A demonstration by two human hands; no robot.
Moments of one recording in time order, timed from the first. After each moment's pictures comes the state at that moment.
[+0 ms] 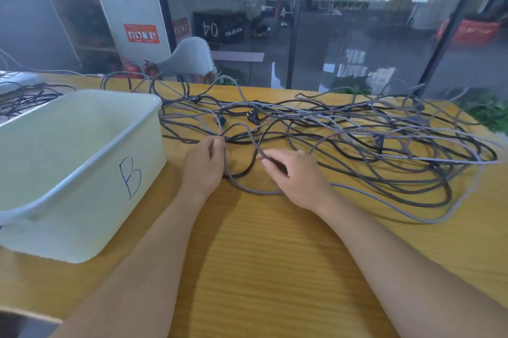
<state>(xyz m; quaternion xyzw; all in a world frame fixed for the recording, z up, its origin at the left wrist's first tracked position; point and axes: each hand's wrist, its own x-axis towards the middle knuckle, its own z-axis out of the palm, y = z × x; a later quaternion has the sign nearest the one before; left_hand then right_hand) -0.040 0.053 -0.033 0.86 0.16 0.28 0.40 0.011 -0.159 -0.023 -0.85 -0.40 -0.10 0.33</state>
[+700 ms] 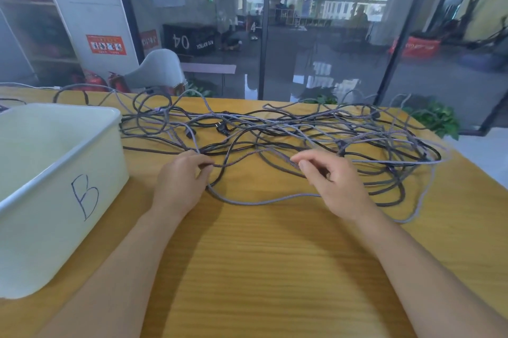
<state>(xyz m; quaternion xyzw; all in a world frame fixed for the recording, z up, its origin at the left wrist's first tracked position) -0.039 0.038 -0.030 0.93 0.07 0.28 0.22 0.001 -0.266 0.003 -0.83 -0.30 -0.12 0.46</state>
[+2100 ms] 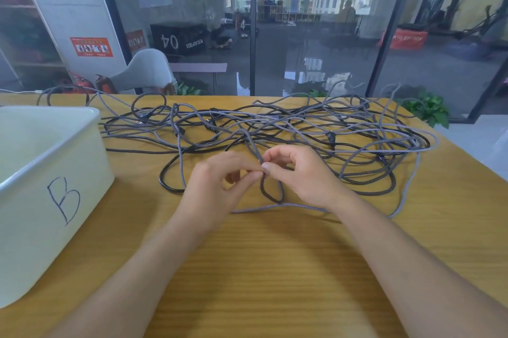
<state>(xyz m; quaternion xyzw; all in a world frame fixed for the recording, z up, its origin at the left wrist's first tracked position) -0.069 -0.040 -0.006 0.84 -0.21 0.31 0.39 0.003 -0.238 0.009 -0.82 -0.30 0.01 0.48</state>
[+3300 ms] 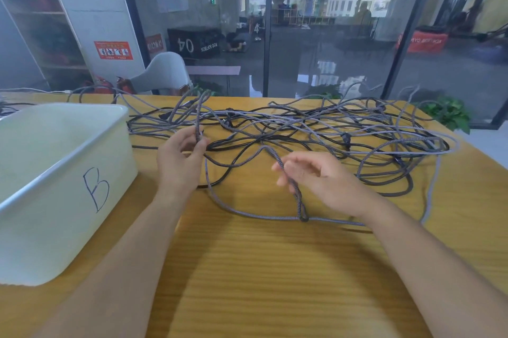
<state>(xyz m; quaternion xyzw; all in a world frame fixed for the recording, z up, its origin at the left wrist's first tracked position) -0.051 0.021 -0.002 0.76 0.12 0.34 0.54 -0.029 -0.250 0.027 -0.80 -0.35 0.08 0.48</state>
